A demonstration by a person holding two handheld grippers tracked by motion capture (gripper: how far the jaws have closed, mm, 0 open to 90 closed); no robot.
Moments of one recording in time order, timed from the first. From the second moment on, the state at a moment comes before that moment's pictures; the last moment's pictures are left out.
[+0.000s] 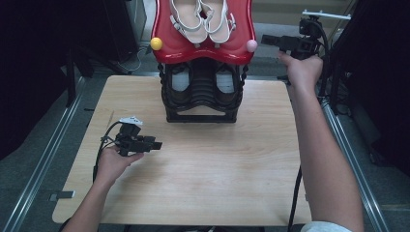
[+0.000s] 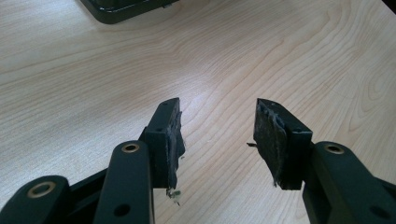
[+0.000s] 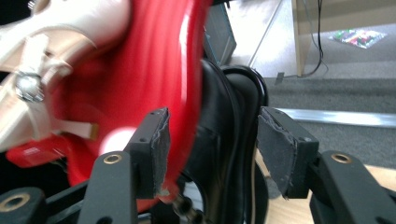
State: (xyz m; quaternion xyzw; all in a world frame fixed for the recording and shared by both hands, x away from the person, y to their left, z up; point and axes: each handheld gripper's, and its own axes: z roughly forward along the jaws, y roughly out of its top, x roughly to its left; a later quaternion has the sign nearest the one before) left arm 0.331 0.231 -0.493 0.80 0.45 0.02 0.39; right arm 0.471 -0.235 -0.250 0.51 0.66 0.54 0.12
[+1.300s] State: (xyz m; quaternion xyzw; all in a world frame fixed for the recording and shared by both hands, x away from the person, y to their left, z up) left arm 0.332 0.229 -0.497 0.80 0.45 0.01 0.39; right arm 0.409 -0.251 -0.358 0.50 0.68 0.54 0.08
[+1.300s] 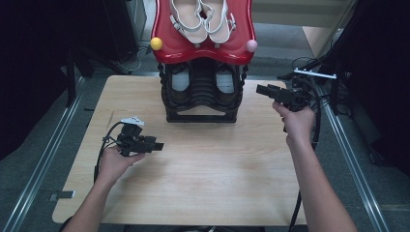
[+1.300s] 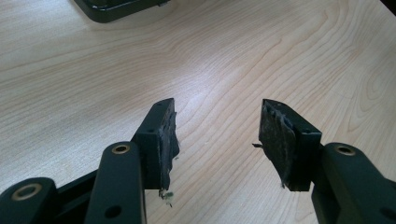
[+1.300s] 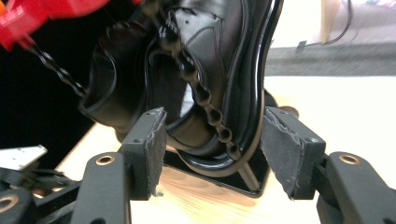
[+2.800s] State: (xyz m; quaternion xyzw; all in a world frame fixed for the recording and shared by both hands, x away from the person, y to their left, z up) left arm 0.337 0.220 -0.503 0.81 0.44 0.00 0.39; right arm 0.363 -0.258 -0.499 0.50 0.72 0.49 0.03
